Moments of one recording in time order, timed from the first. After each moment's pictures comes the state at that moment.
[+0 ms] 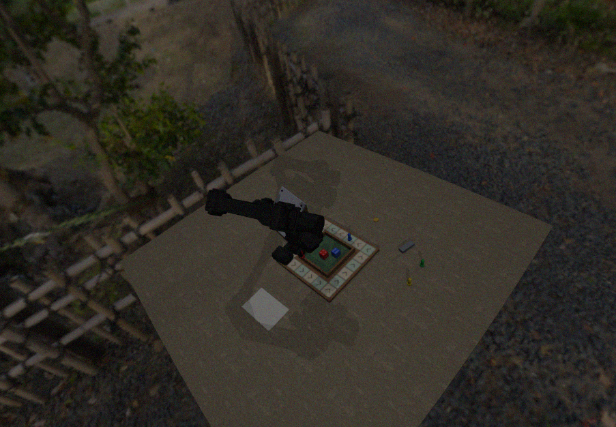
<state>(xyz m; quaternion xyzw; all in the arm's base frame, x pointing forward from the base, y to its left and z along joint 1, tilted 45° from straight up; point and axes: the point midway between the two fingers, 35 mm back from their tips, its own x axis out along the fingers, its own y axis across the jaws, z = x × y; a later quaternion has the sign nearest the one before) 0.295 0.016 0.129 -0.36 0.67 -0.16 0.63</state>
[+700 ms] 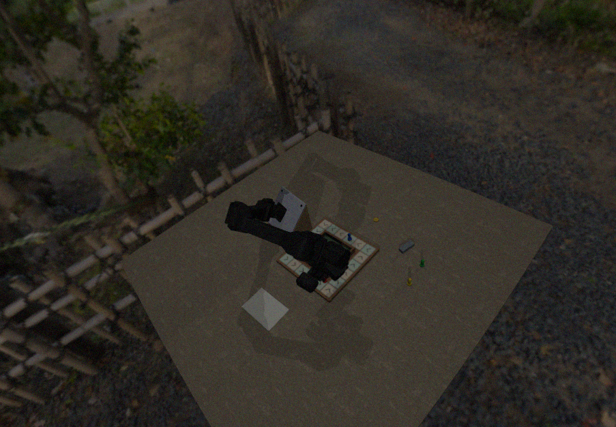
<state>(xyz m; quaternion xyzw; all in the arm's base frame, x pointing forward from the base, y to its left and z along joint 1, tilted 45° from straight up) 0.392 -0.013 0.084 -0.36 0.67 -0.17 0.63</state>
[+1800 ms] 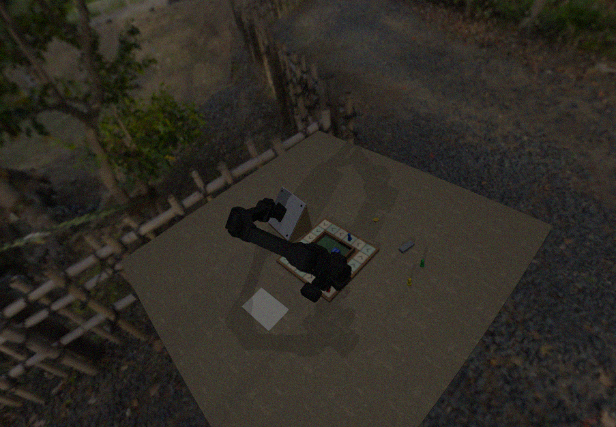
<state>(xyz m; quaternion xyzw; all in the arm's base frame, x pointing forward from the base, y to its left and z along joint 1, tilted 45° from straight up) 0.402 -0.048 0.048 -0.36 0.66 -0.17 0.63</state>
